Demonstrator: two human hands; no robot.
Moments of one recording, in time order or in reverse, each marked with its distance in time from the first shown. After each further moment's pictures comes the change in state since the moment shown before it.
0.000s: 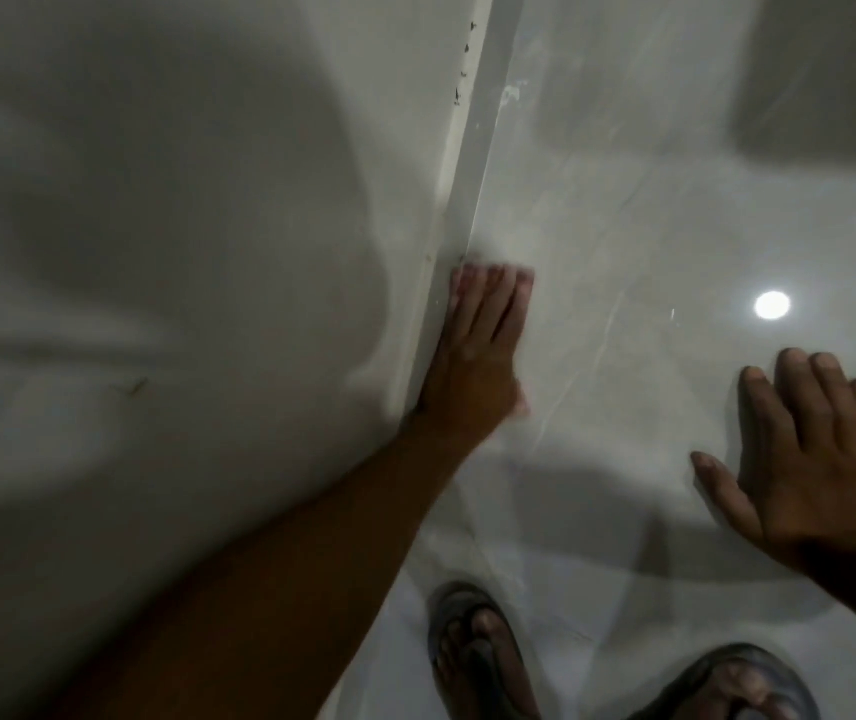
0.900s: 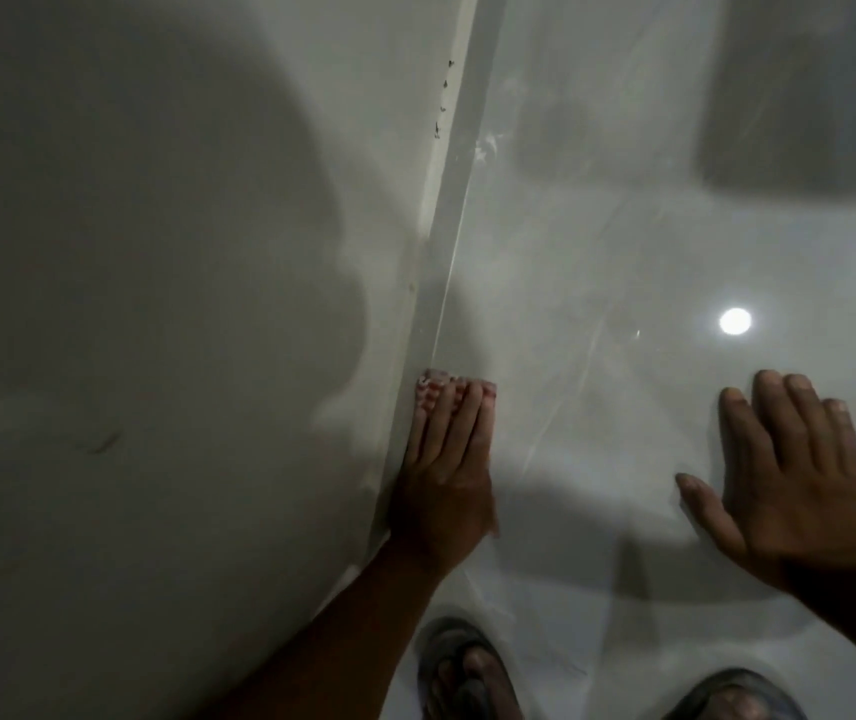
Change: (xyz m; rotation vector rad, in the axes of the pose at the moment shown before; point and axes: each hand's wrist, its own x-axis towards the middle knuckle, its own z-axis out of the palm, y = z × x) left_hand -0.096 0.008 0.023 0.065 -0.051 -0.040; right_hand 0.003 -0.002 -0.002 -0.030 -0.019 0.025
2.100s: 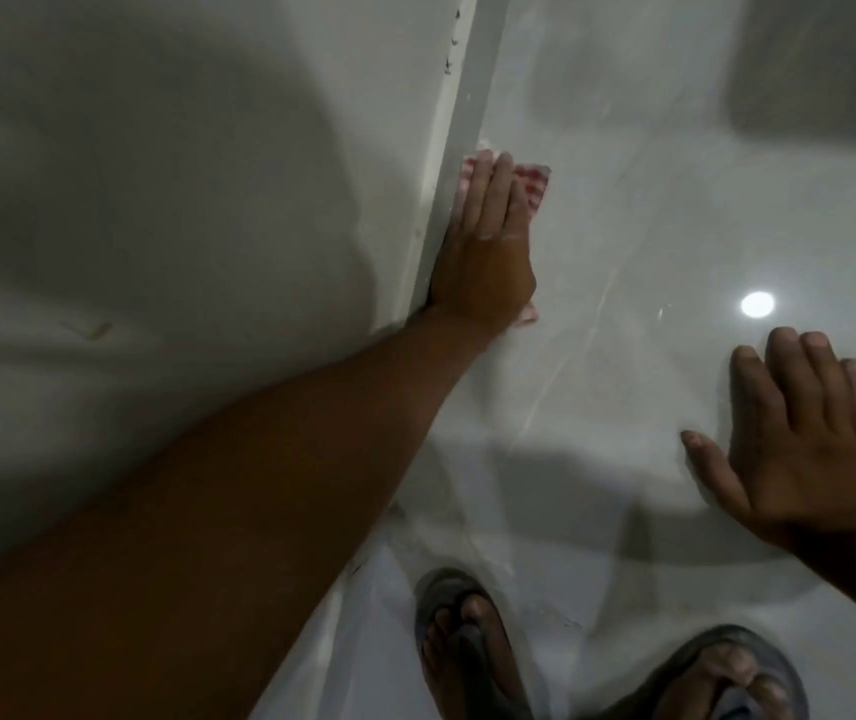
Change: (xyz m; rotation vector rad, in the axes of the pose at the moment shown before) left_hand 0.169 -0.003 -0.044 -0.071 0.126 -0.113; right_hand -0.001 0.004 0.003 -0.003 0.029 -0.017
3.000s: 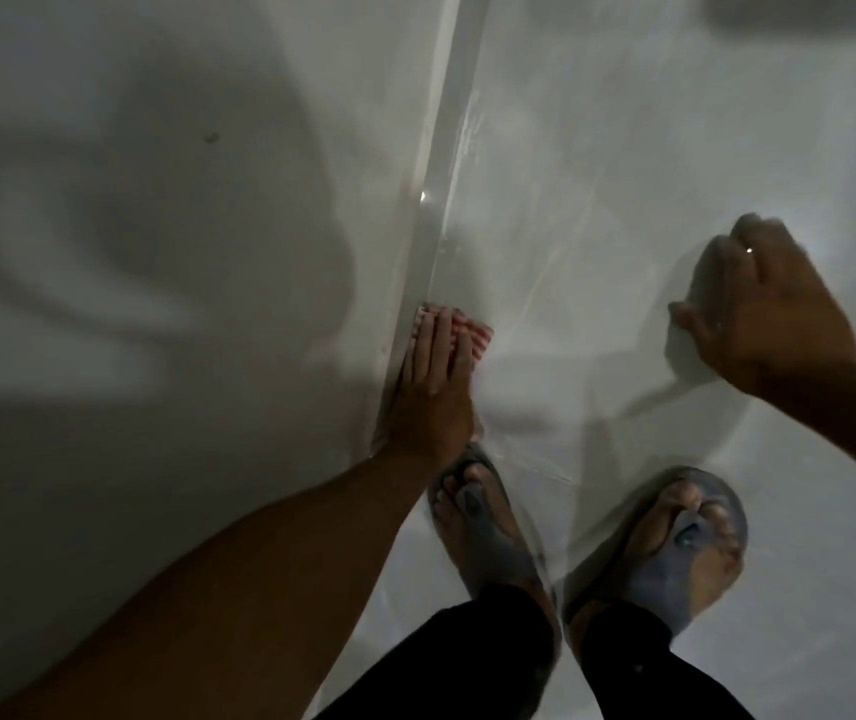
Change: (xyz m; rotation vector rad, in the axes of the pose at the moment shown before) left_hand -0.251 -0.003 -0.013 0.089 -0.340 -0.060; right_hand 0.016 -0.020 -0.056 0.156 -0.326 0.122
